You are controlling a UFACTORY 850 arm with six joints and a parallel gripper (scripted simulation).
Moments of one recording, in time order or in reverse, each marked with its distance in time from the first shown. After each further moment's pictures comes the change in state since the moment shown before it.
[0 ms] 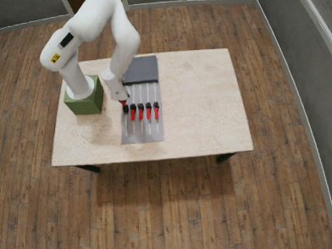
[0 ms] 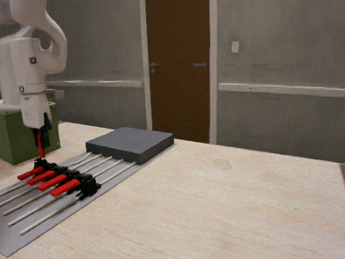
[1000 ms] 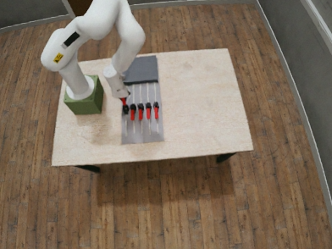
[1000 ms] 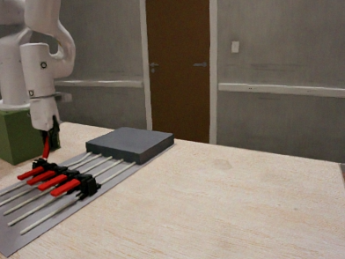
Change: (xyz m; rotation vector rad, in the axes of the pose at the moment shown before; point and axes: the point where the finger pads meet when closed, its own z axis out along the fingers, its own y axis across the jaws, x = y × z) arm 0.028 0.000 0.015 0.000 0.000 -0.001
